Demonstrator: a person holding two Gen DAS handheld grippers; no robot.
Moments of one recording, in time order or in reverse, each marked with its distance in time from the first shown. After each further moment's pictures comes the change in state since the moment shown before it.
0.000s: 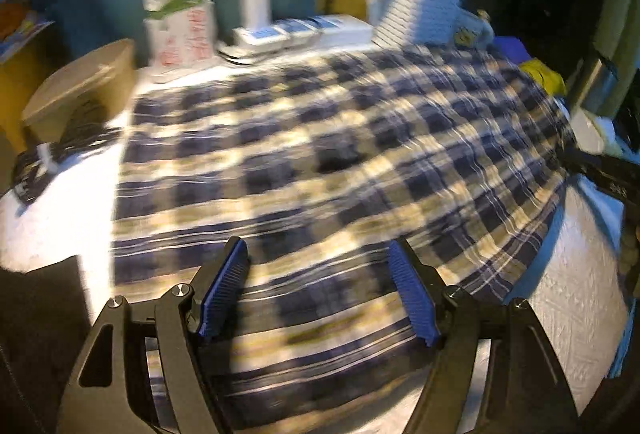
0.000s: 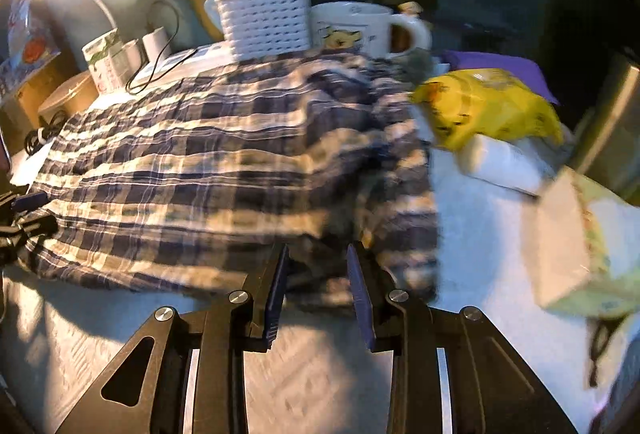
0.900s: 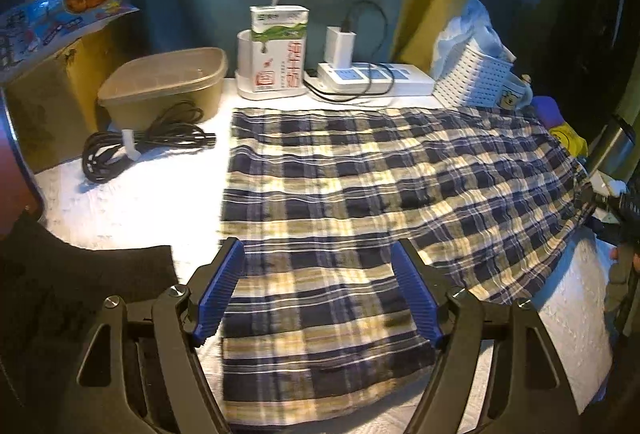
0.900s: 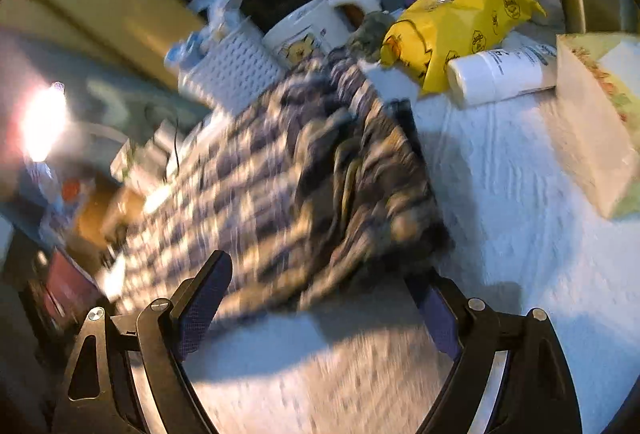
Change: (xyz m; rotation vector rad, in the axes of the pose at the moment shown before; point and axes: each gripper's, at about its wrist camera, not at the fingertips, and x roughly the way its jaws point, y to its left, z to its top) left arm -0.036 0.048 0.001 -0.147 -0.085 0.081; right arm 0.012 -0.043 -0.004 0.490 -0.038 0.352
